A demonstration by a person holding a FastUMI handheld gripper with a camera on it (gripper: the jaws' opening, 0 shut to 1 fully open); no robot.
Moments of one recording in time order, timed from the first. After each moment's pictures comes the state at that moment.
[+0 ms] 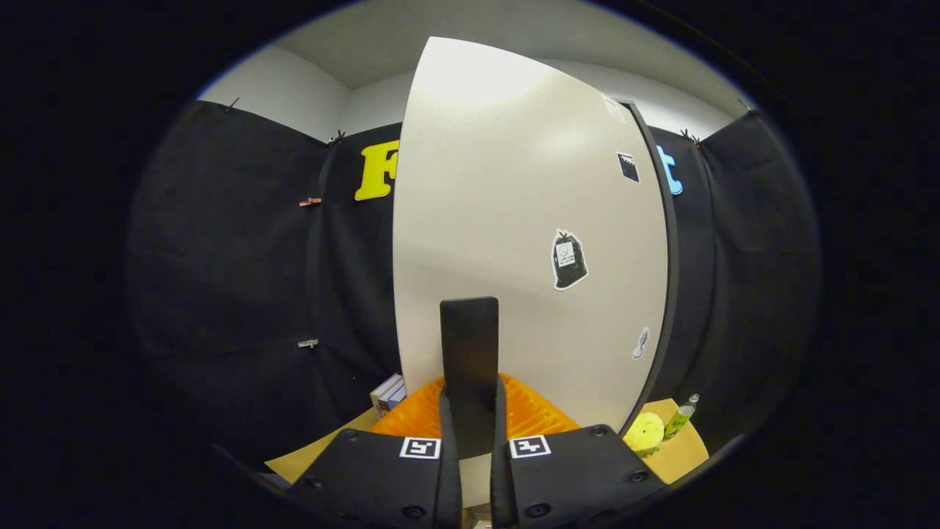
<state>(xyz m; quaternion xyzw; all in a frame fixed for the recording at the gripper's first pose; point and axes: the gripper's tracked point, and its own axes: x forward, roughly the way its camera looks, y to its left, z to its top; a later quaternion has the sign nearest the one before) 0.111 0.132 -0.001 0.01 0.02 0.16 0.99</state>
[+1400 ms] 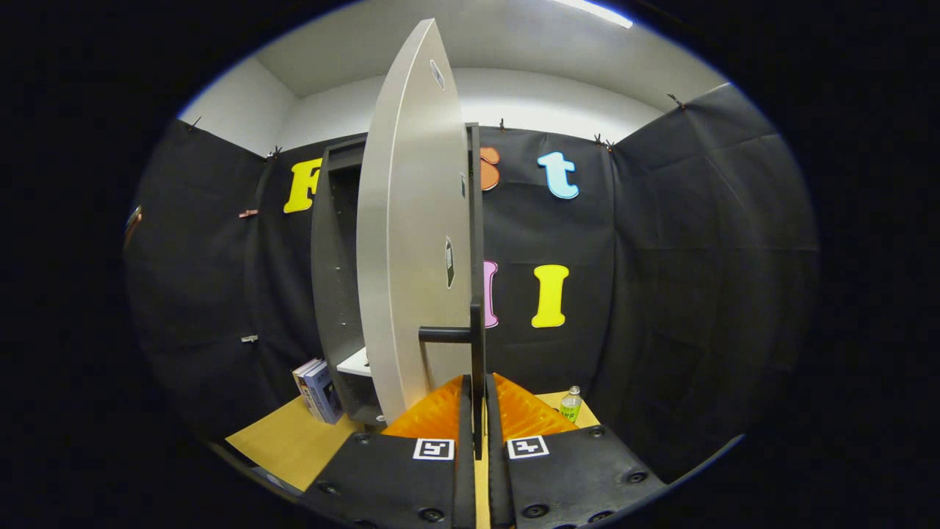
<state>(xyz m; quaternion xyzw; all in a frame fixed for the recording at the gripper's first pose) 0.090 0.023 0.012 0.02 0.00 0.03 1.00</state>
